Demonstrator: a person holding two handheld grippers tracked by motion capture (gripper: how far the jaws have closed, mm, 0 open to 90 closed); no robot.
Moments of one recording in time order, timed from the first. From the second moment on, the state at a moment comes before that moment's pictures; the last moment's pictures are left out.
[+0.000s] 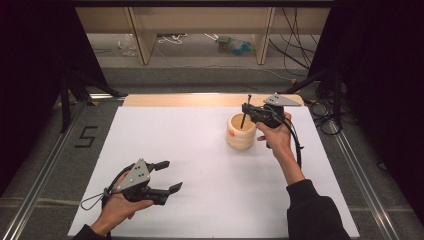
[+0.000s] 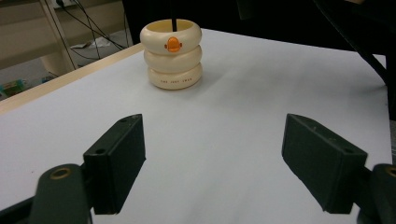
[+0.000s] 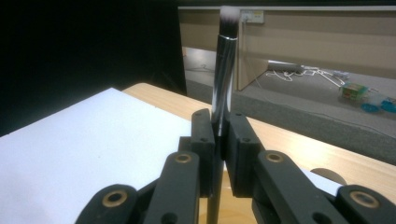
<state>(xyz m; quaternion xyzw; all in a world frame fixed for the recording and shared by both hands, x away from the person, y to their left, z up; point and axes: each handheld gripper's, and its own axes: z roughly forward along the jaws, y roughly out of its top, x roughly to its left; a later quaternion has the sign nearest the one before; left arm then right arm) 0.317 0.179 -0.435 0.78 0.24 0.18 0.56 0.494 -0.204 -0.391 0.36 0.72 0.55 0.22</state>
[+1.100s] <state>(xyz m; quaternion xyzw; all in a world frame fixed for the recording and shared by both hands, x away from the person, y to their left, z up) 0.316 0.178 -0.437 0.78 0.24 0.17 0.55 0.498 -0.203 -0.402 0.36 0.74 0.53 0.21</state>
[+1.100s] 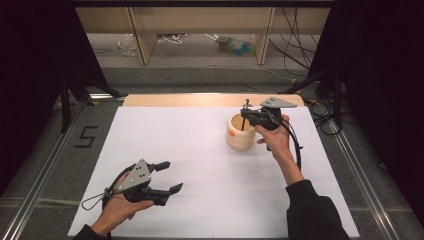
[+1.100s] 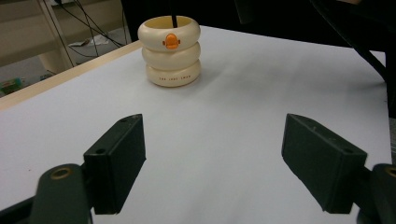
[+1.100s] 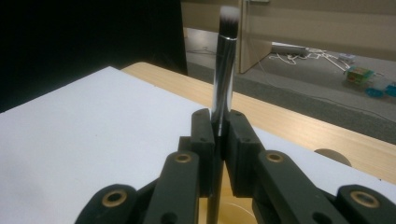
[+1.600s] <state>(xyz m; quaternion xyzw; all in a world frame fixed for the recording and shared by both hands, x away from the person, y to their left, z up) 0.316 0.178 -0.436 0.78 0.24 0.18 0.55 0.491 -0.215 -0.384 0.40 0.70 0.54 0.24</state>
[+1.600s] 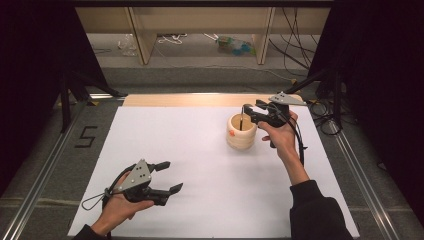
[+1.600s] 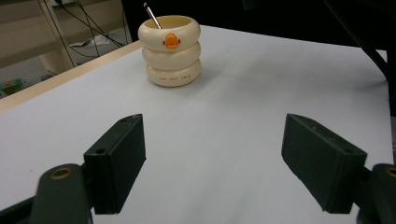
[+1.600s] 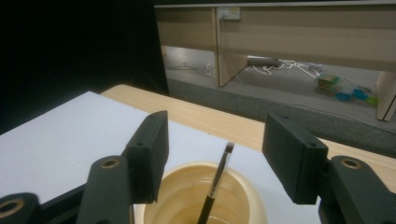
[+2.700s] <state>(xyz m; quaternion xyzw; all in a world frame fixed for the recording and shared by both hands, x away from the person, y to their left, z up) 0.318 0.182 -0.433 0.77 0.25 0.18 0.56 0.457 -0.198 -0.380 0.38 0.72 0.55 0.20</state>
